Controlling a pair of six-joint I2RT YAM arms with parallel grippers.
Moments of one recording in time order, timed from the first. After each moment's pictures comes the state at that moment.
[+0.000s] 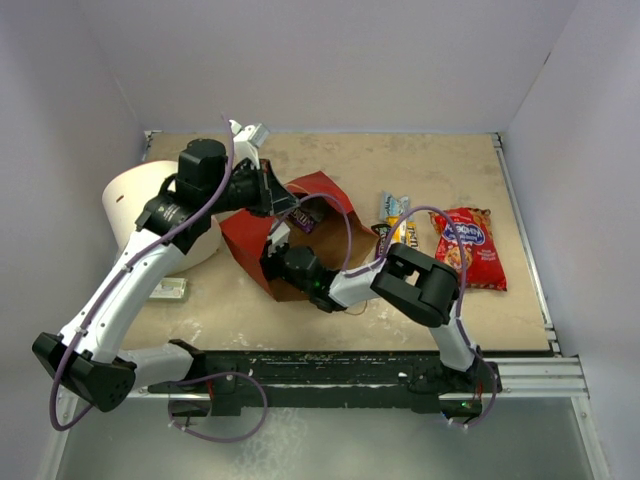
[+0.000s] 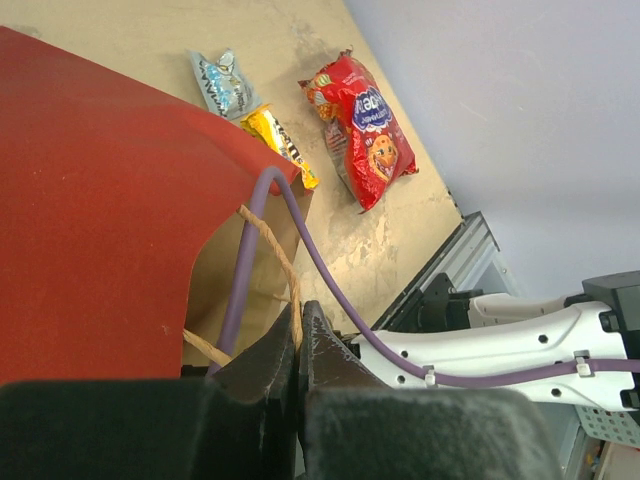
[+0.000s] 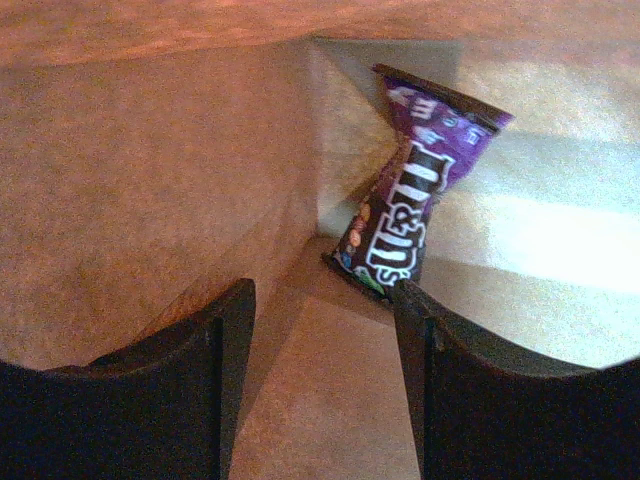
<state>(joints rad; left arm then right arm) -0.47 1.21 1.36 -0.54 0.47 -0.51 1.08 2.08 1.04 0.88 0.22 0.22</state>
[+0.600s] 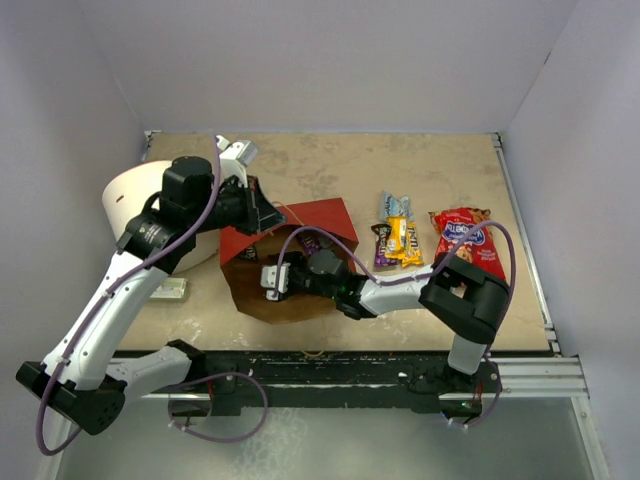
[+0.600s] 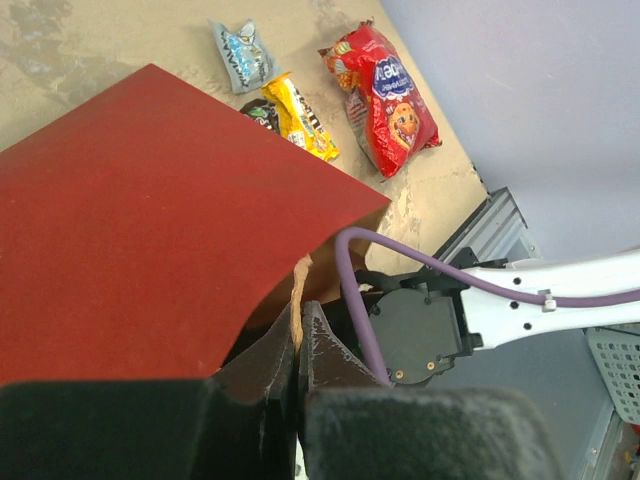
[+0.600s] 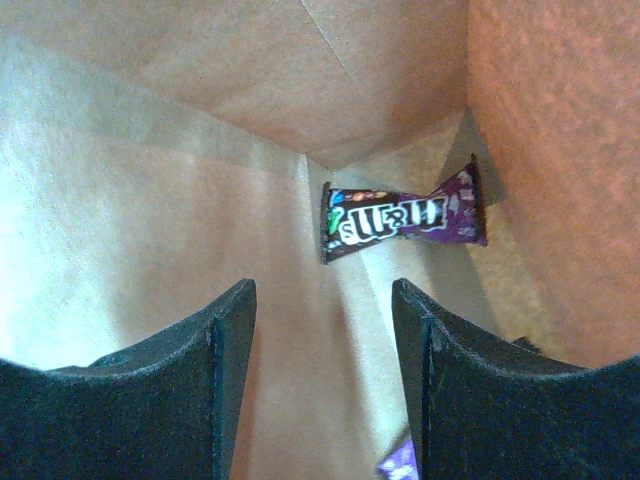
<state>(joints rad) -0.47 1.09 1.30 -0.65 0.43 -0.42 1.07 1.78 0.81 0.76 -0.13 -0.60</state>
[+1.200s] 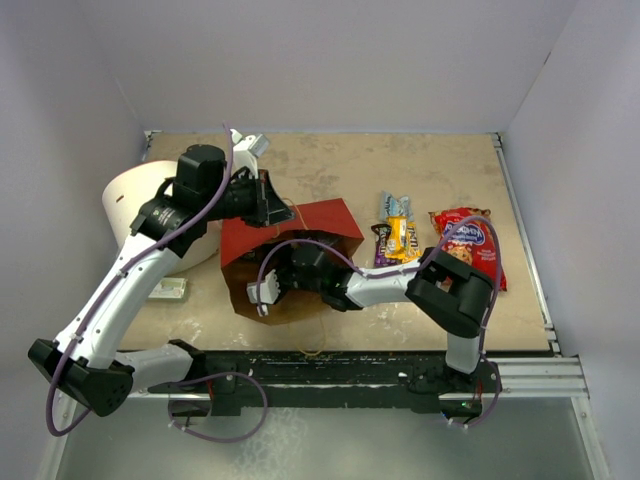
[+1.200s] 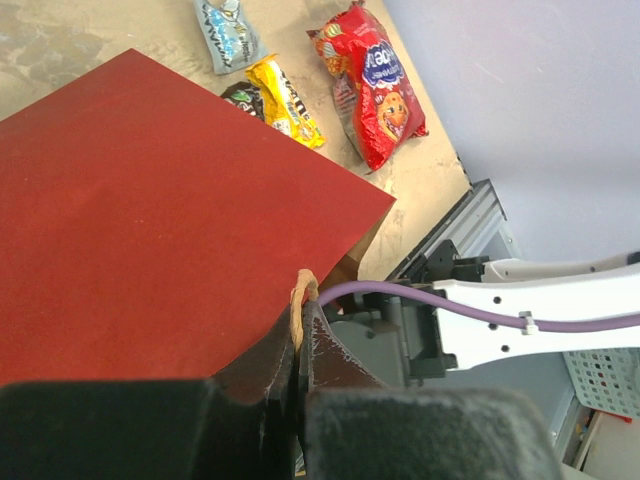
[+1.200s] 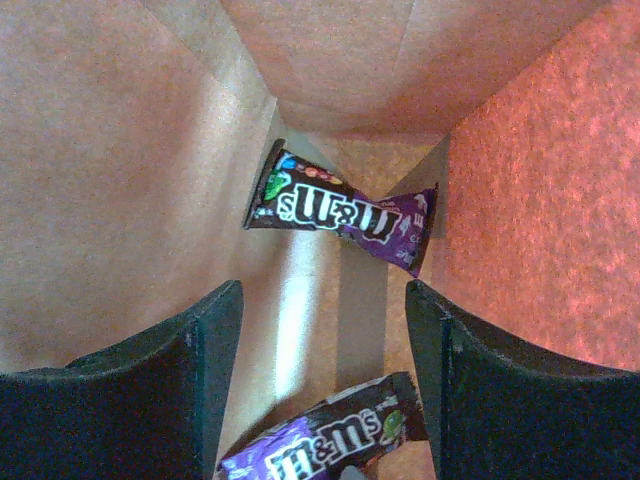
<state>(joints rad) -0.47 1.19 1.36 -0.66 0.48 -0.47 1.07 1.86 0.94 0.55 -0.09 -1.15</state>
